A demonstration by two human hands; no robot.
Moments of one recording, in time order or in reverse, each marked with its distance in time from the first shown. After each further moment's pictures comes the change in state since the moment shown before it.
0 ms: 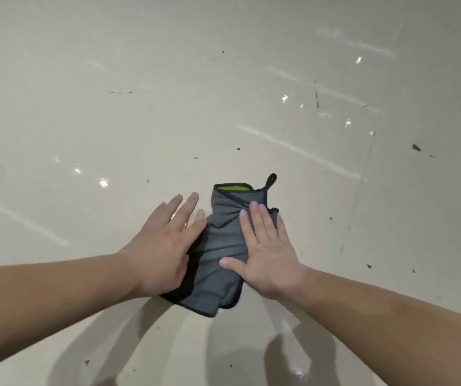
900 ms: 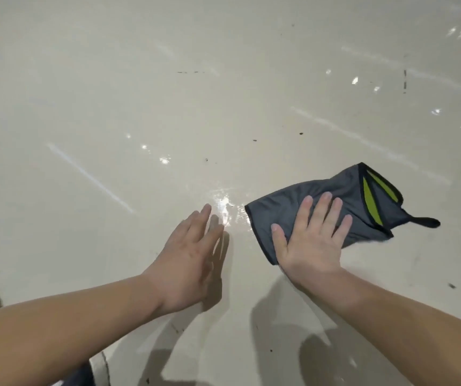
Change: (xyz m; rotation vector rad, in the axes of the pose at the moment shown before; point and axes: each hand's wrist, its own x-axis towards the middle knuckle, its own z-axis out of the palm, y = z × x) left_hand -0.068 0.015 0.021 -0.415 -0.055 -0.305; right_hand 0.015 -0.030 0.023 0.115 0.235 0.245
